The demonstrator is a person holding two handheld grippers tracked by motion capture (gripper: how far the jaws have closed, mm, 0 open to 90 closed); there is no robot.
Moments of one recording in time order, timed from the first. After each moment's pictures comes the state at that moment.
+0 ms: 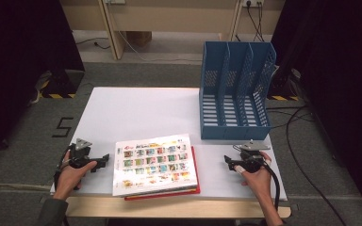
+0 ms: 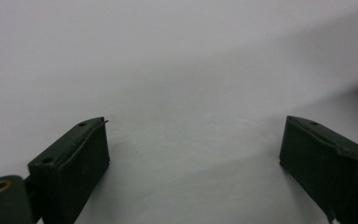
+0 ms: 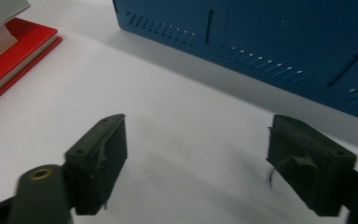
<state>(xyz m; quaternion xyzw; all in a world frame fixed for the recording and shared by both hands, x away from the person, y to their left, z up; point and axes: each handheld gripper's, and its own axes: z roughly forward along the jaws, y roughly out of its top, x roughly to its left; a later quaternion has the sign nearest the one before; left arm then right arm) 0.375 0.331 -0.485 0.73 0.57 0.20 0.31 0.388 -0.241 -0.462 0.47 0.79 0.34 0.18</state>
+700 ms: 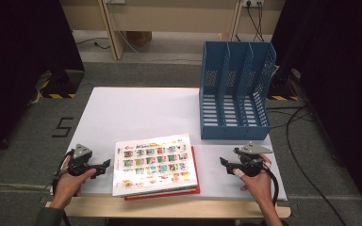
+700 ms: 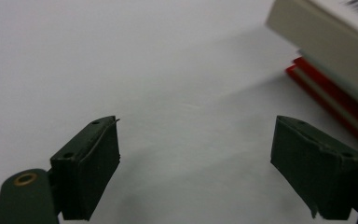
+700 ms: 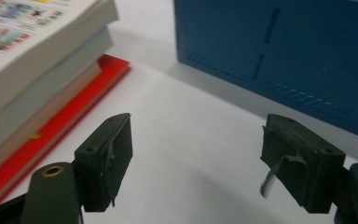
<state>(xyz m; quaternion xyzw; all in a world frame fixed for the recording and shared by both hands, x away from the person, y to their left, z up) 0.342 0.319 -0.469 0.74 0.54 0.20 0.35 0.367 -0.229 -0.436 0.43 0.80 0.39 0.16</state>
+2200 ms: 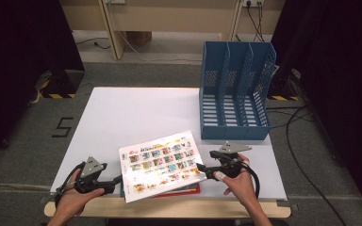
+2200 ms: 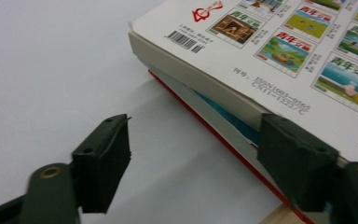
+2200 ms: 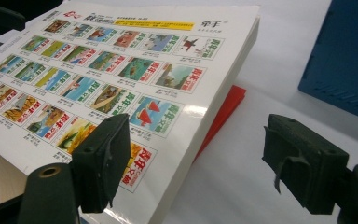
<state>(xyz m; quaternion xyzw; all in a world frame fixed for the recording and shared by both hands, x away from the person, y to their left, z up) 0.291 0.267 -0.433 0.80 0.45 0.18 0.36 0.360 -0.166 -0.420 0.38 0.81 0.43 0.06</state>
